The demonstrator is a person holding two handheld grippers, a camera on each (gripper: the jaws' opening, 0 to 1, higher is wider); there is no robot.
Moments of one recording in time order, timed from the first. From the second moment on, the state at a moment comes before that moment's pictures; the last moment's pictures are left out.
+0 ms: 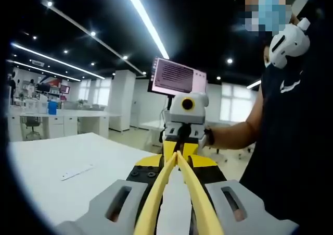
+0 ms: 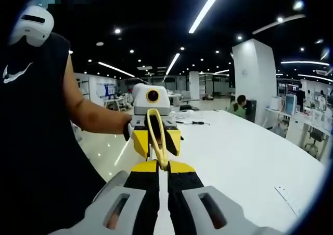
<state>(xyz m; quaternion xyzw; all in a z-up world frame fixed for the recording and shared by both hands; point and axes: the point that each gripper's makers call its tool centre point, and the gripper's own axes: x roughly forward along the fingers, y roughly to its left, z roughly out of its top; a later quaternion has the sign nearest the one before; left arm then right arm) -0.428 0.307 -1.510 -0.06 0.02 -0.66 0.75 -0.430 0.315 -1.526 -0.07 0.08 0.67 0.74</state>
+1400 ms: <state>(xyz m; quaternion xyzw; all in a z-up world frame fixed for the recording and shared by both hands) -0.427 0.295 -1.502 -0.07 0.03 -0.66 0.74 -0.438 0.306 -1.526 -0.07 0.06 0.68 0.73</state>
